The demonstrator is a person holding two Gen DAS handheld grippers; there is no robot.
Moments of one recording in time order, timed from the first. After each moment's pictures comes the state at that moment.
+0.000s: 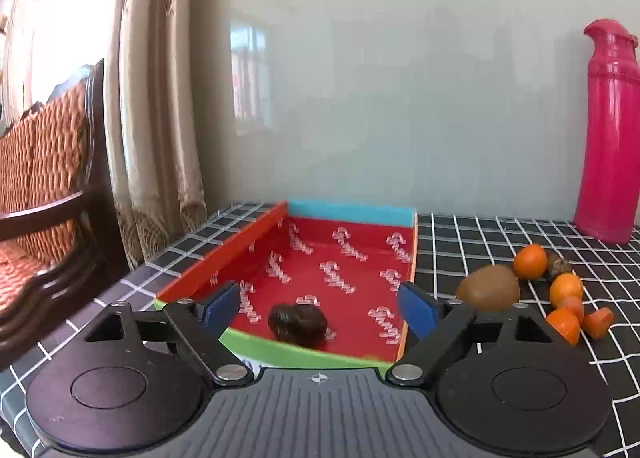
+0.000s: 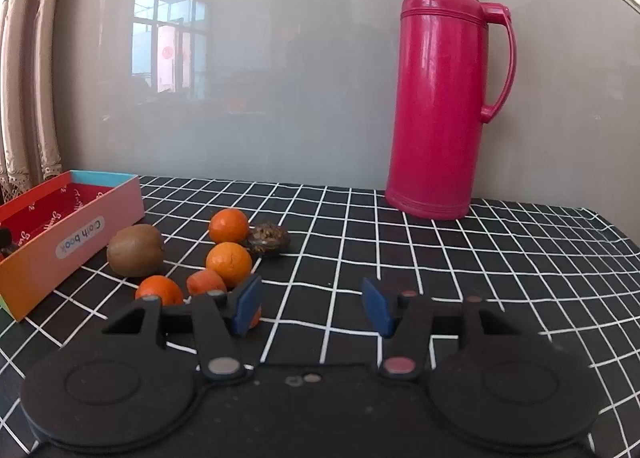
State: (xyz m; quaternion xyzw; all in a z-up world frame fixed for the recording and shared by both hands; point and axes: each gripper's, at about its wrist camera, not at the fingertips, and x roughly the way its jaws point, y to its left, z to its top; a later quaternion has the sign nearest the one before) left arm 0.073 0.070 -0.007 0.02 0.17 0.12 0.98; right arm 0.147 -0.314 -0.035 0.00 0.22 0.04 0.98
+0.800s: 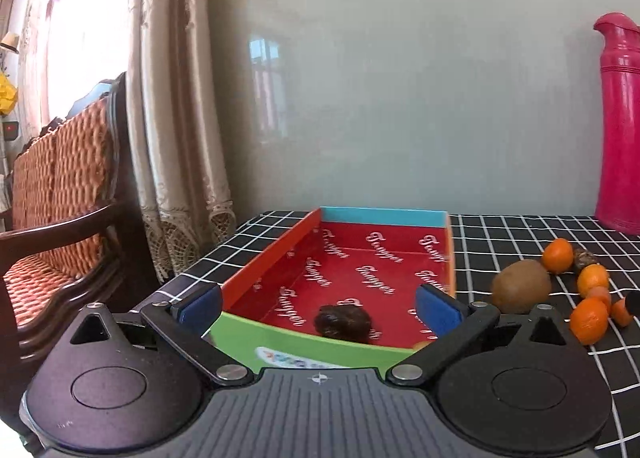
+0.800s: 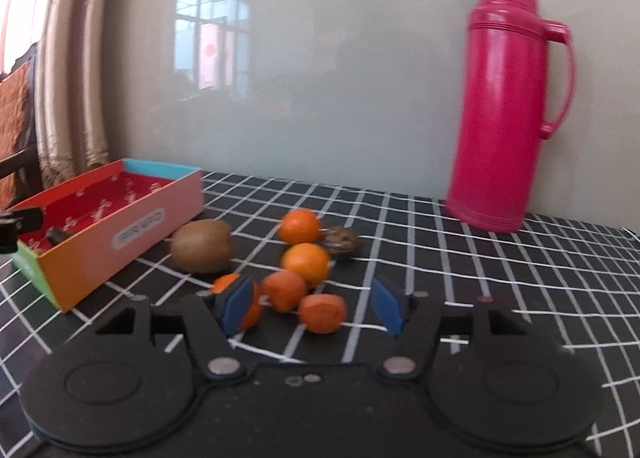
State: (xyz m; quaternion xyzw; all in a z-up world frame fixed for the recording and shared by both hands) left arm 0.060 0.090 -0.007 0.04 0.17 0.16 0.97; right arm 0.145 -0.262 -0.037 -0.03 0.21 0.11 0.97
